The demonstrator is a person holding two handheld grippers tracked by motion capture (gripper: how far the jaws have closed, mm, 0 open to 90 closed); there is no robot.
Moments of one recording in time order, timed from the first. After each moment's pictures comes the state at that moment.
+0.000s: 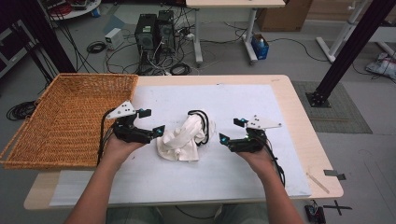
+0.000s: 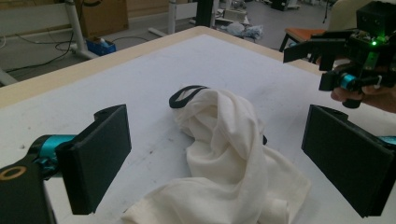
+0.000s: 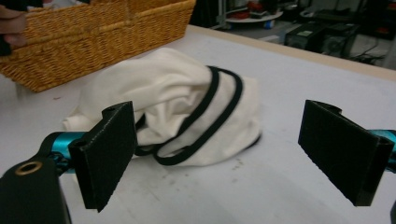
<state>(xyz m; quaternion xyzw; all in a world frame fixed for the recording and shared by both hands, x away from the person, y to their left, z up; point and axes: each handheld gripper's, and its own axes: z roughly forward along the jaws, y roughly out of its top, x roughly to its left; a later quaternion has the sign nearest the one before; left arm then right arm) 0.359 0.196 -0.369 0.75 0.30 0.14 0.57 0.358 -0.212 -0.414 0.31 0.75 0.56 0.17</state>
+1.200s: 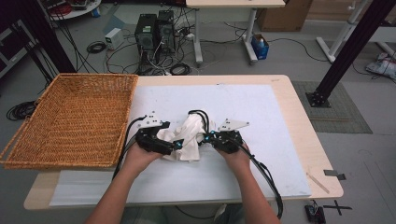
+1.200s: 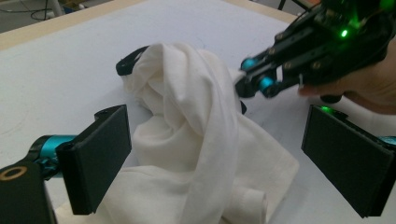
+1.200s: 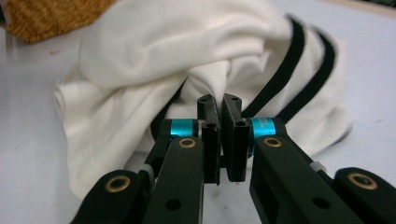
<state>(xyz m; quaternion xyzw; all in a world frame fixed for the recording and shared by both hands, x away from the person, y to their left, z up) 0.353 0.138 -0.396 0.80 0.29 0.12 0.51 0.372 -0.151 -0.442 0.29 0.81 0.49 0.14</state>
